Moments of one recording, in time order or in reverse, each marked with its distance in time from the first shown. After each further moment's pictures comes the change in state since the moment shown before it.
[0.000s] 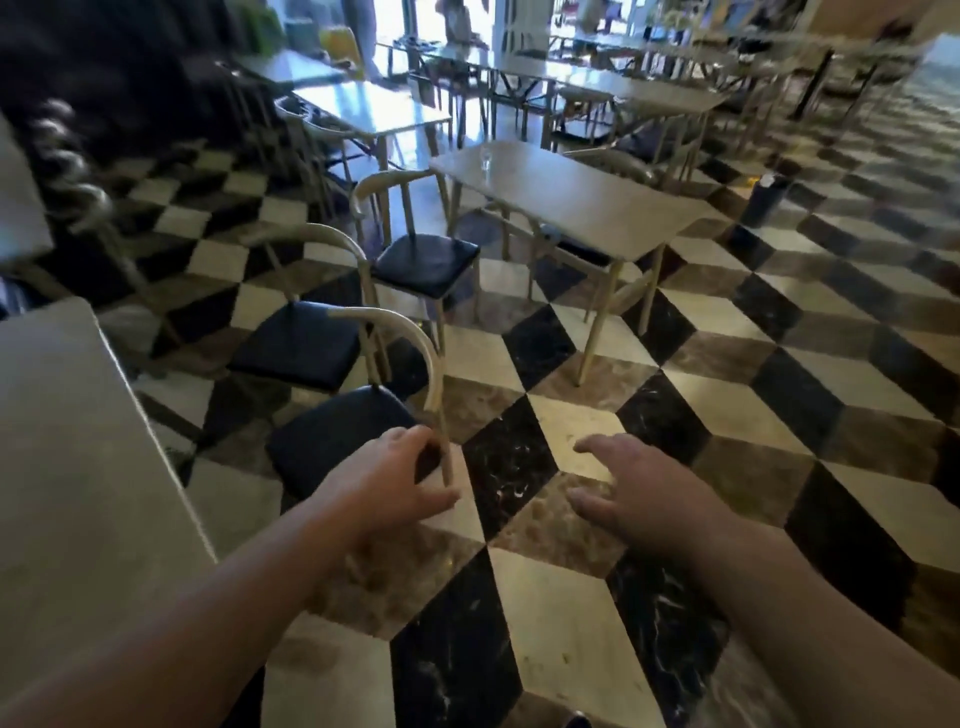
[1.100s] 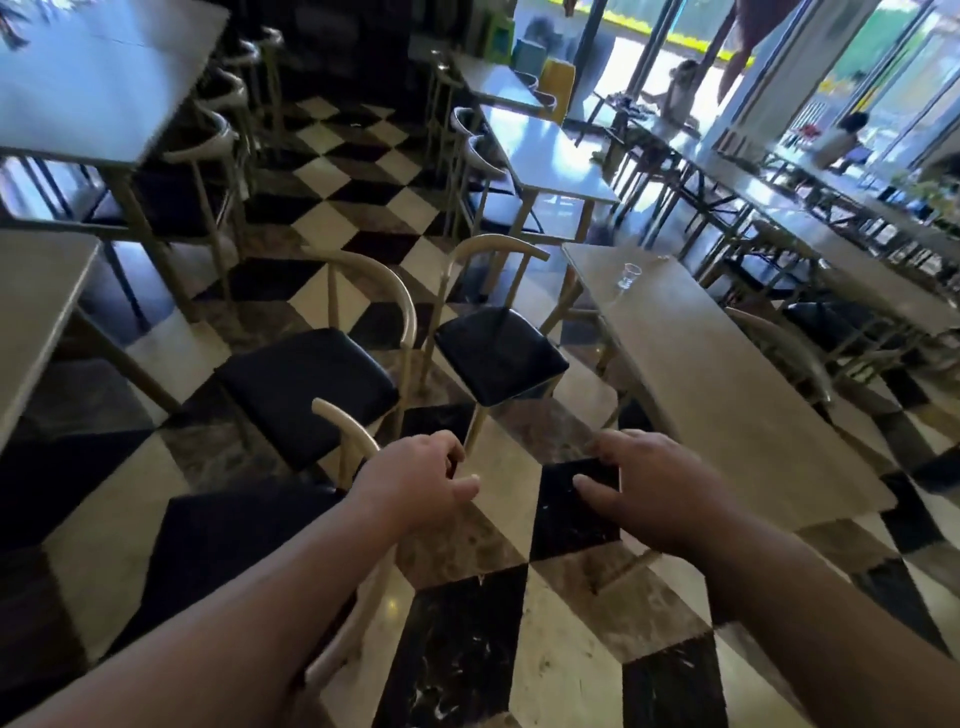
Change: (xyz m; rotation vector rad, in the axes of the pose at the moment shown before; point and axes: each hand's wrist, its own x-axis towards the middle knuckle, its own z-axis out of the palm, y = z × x) left_hand 0.498 -0.021 -0.119 -0.314 0.262 -0.334; right_hand 0.609 -0.018 -0.212 -0.392 -0.078 -0.501
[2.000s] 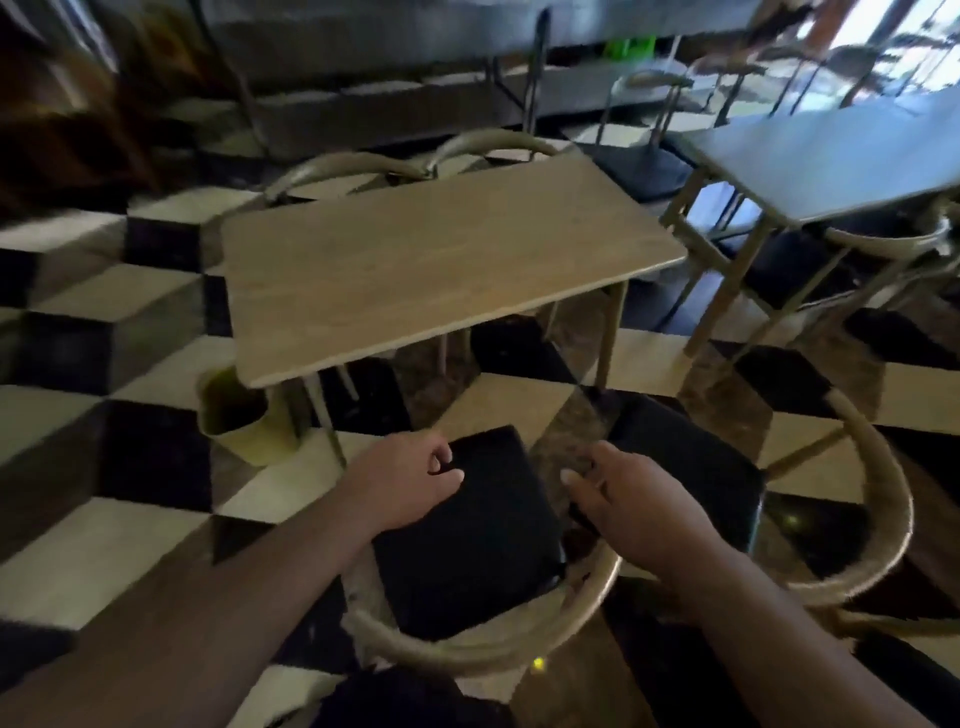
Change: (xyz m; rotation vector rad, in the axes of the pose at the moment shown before) left_hand -0.033 -0.128 -0.004 -0.251 0.688 -1.260; right_hand 0.369 -0.239 0.089 0.086 -0.352 -1.272
